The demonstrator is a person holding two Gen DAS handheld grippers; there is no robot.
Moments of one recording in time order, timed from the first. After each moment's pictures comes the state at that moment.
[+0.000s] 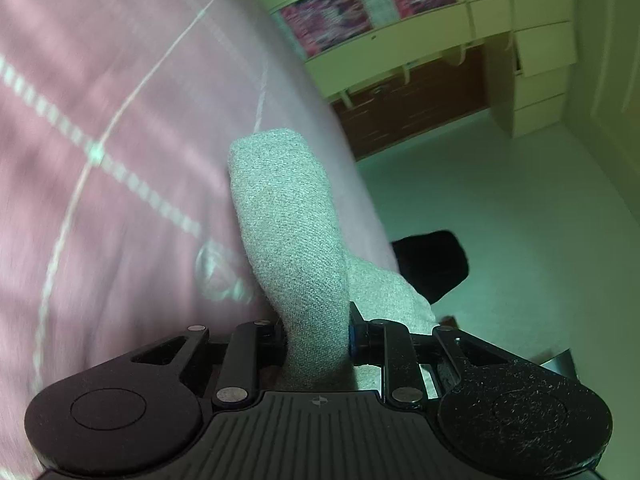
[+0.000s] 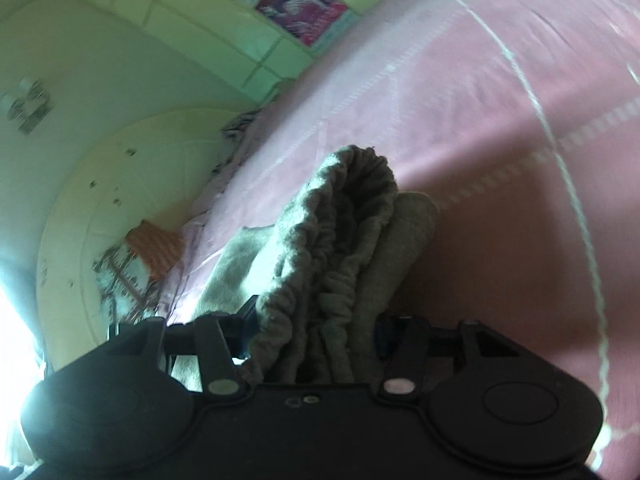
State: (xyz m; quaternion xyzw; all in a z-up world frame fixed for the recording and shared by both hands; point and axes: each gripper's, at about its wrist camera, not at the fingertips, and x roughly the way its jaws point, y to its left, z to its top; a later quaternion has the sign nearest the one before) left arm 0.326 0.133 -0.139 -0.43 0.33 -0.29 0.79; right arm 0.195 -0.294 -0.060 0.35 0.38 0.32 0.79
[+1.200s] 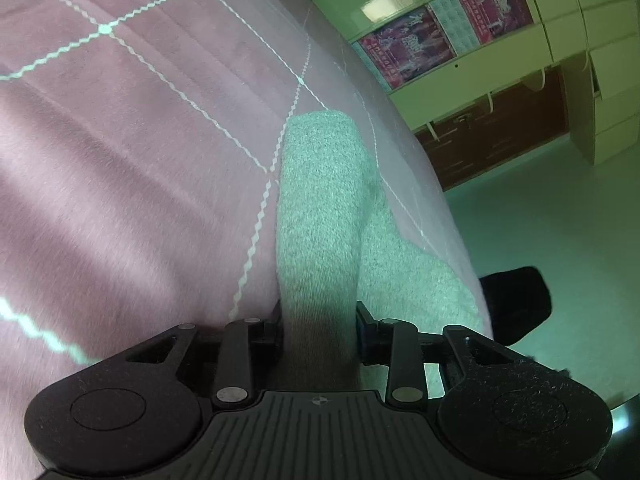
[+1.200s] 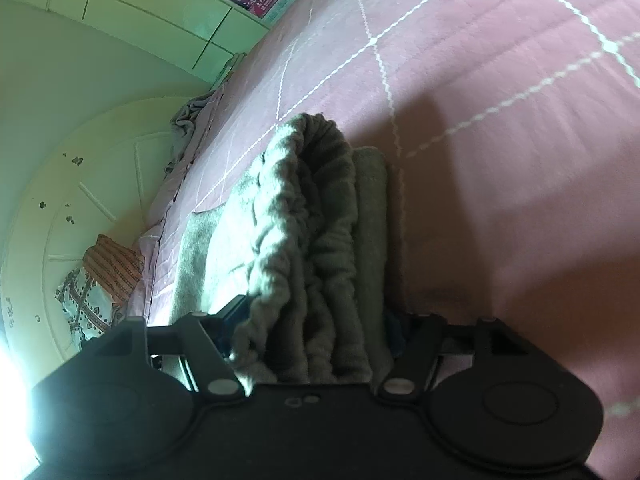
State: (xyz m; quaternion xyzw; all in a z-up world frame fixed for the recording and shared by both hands) left arm 0.416 0.192 -0.147 -0.39 0.37 -0.16 0.82; right arm 0.348 -0.233 -0.092 0.38 0.46 0.27 0.76
